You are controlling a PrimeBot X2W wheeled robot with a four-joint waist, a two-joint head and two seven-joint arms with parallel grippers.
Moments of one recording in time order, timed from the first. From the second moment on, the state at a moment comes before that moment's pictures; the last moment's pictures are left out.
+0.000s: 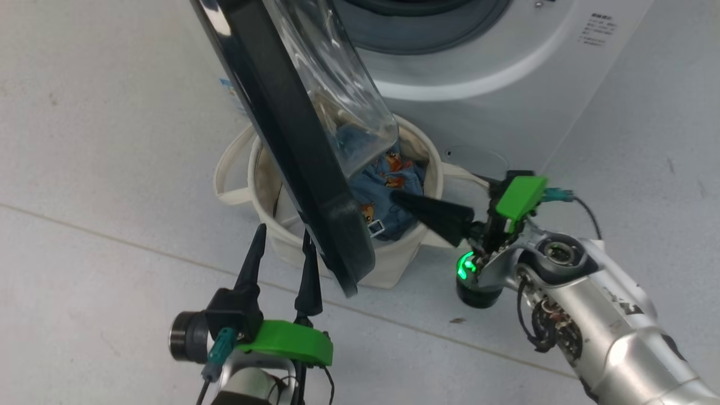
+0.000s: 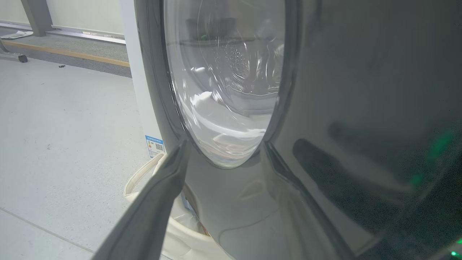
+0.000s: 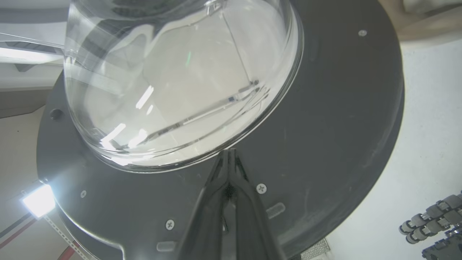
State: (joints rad) left arm -0.26 0.04 -0.43 0.21 -0.31 0.42 -0.25; right arm -0.69 -0.14 0.52 0.61 2.03 0.13 0.65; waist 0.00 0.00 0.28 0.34
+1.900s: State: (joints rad) left arm -0.05 0.04 -0.17 0.25 -0.19 0.29 -0.25; right arm 0.02 -0.05 0.12 0.04 0.17 0.13 -0.25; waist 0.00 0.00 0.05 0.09
